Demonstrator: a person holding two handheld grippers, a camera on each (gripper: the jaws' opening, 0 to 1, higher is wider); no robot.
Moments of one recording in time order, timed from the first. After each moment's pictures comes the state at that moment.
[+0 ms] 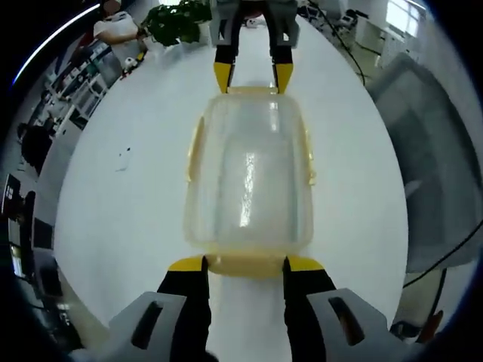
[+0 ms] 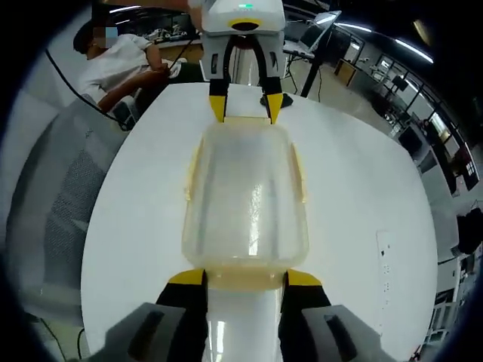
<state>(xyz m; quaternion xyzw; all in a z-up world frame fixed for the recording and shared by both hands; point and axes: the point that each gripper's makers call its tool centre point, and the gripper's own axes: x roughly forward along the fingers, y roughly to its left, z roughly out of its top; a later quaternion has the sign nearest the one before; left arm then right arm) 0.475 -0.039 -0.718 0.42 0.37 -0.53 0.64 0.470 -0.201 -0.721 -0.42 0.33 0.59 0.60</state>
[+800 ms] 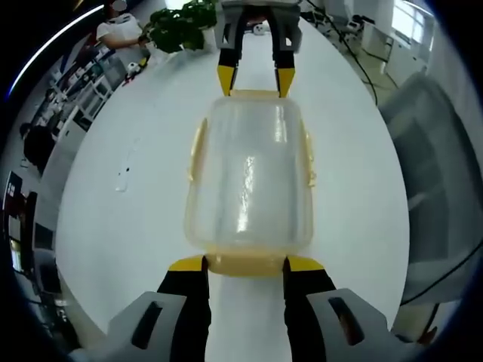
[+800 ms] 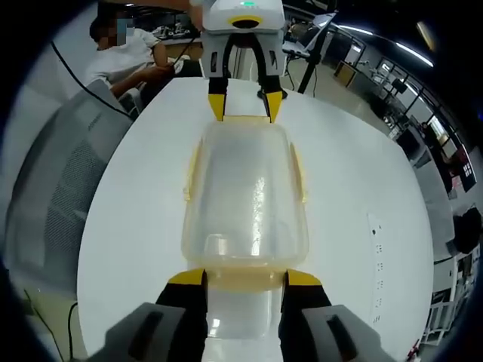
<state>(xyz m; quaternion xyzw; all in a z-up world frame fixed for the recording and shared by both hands) 0.480 -0.093 -0.713 0.41 0.36 -0.52 0.65 0.478 -0.255 -0.715 -0.43 0.33 0.59 0.60</state>
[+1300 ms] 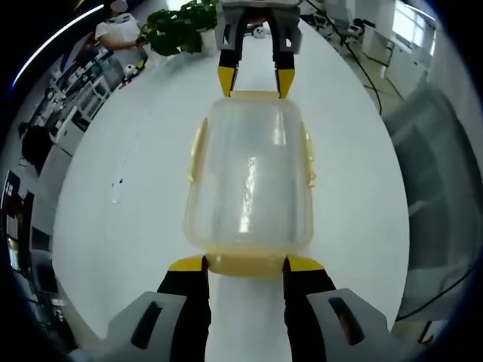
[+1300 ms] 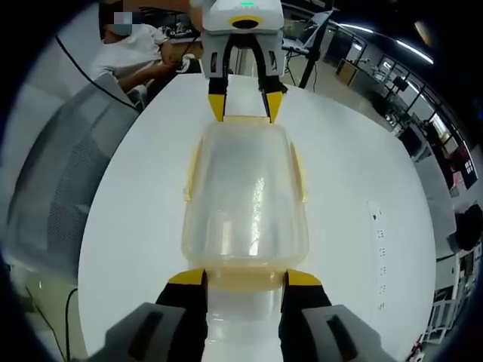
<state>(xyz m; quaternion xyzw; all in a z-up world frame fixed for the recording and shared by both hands) 0.479 -0.126 -0.719 0.40 0.37 -0.53 0.66 0.477 -0.288 -0.720 -0.43 0.33 0.59 0.60</state>
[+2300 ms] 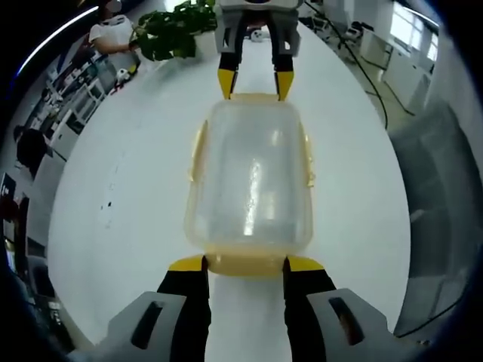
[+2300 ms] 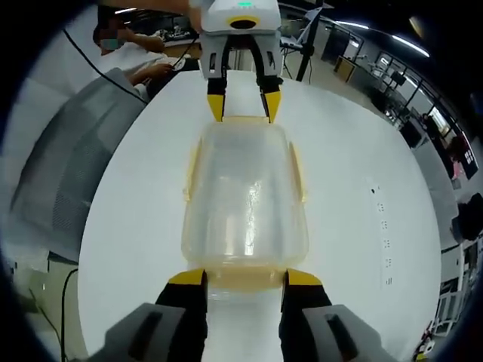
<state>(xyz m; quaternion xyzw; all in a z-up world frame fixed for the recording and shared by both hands) 0.482 -0.177 -0.725 0.39 0.37 -0.54 0.65 0.479 -0.338 -0.728 -0.41 0.34 0.60 0.60</state>
